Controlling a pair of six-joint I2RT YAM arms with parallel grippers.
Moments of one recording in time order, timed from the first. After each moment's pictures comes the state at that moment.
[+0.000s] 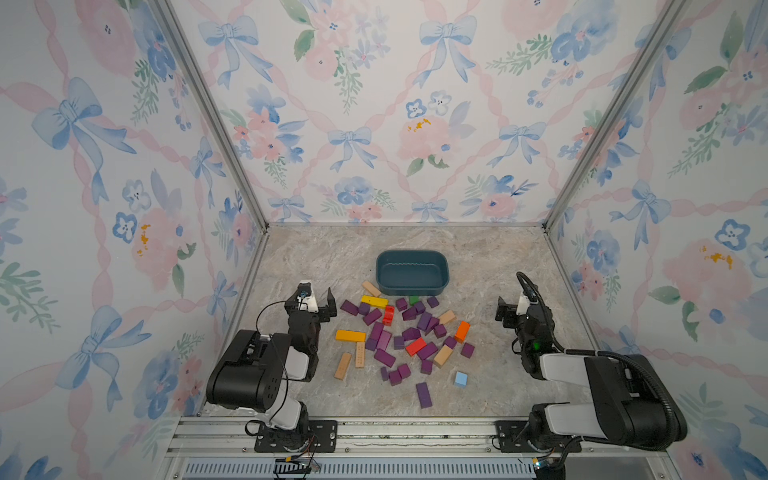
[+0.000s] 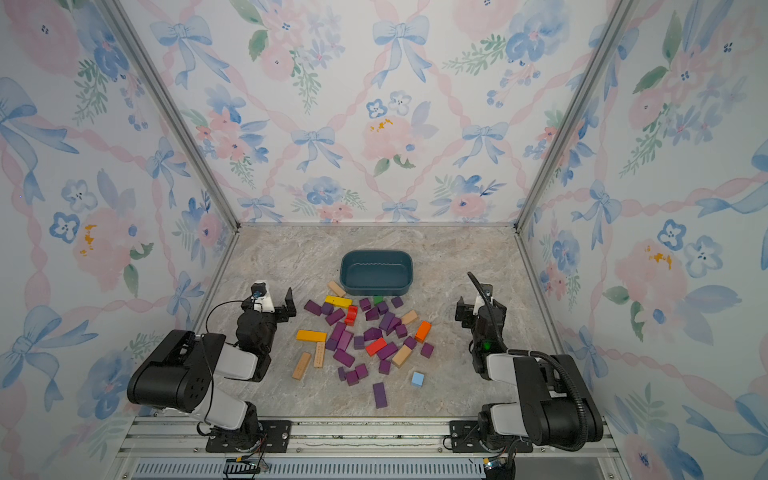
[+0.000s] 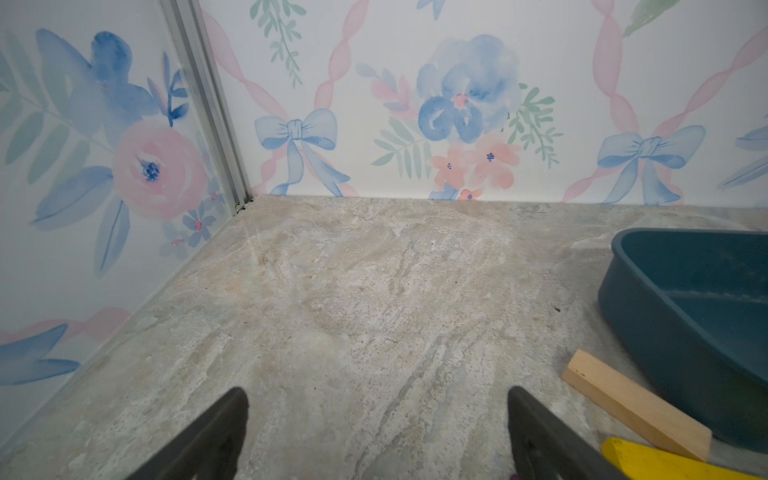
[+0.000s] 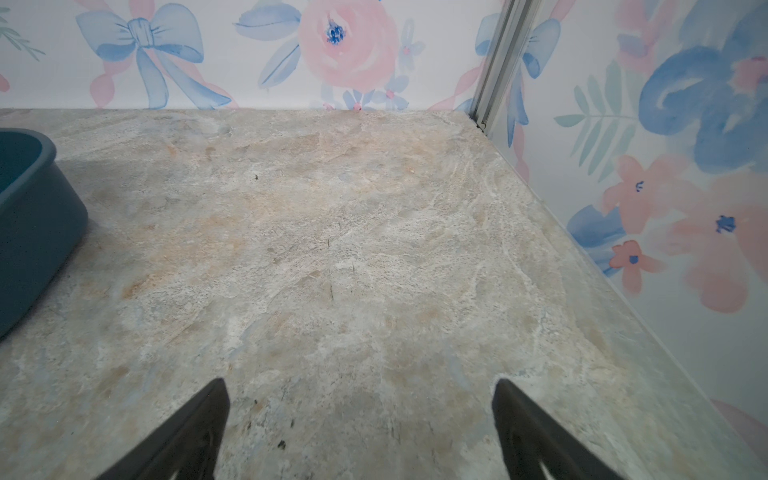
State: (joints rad) left arm -0.12 1.54 0.18 1.24 -0.21 0.00; right arm 0.07 1.51 0.41 0.74 0.23 0.01
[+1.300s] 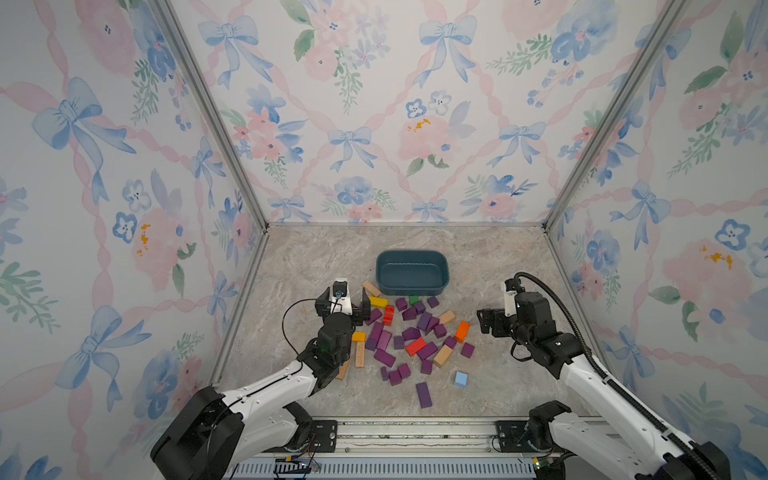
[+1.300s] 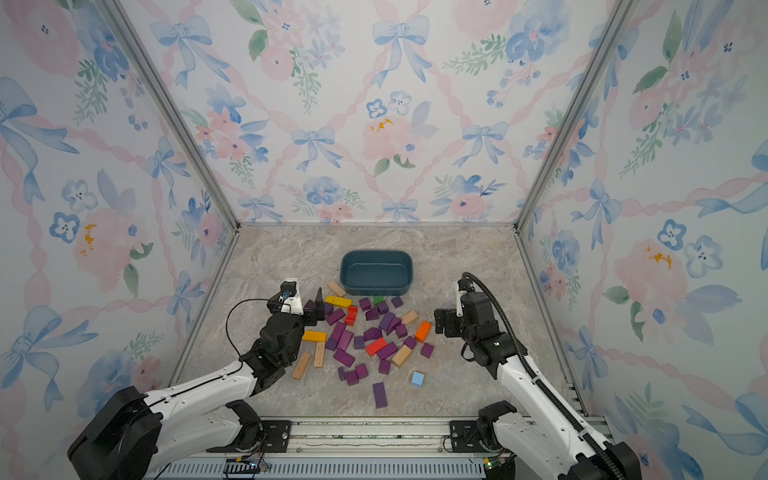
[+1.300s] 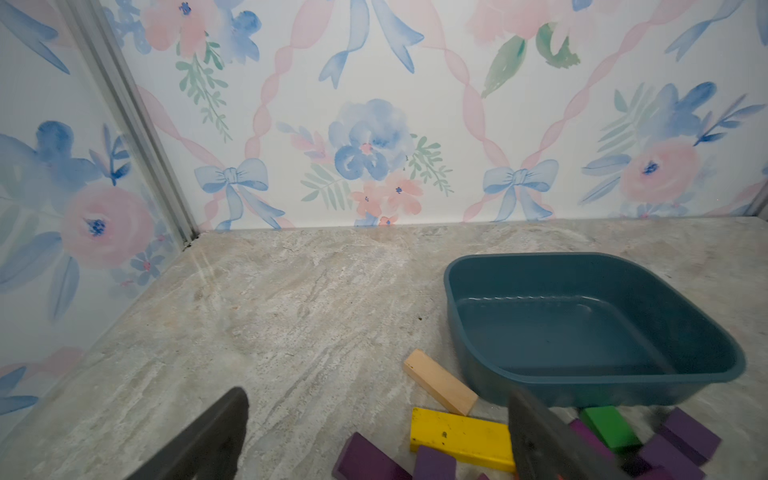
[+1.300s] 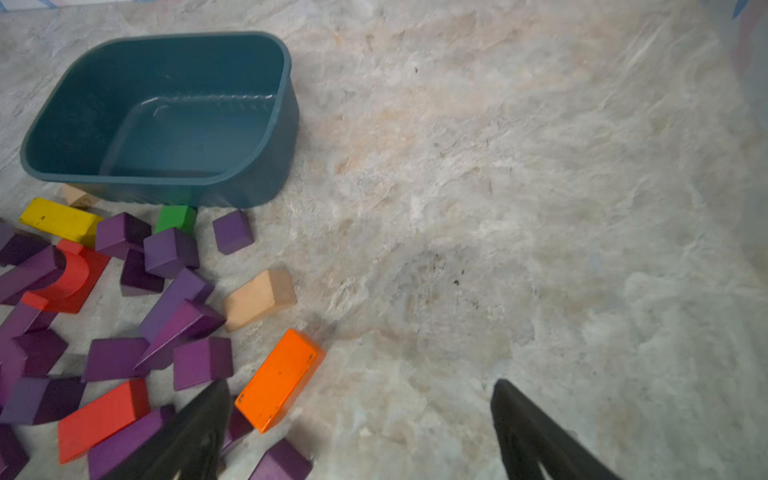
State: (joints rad) left arm -0.68 1.07 0.33 0.59 -0.65 -0.09; right arm 0.35 1.06 0.74 -0.42 0.08 0.24
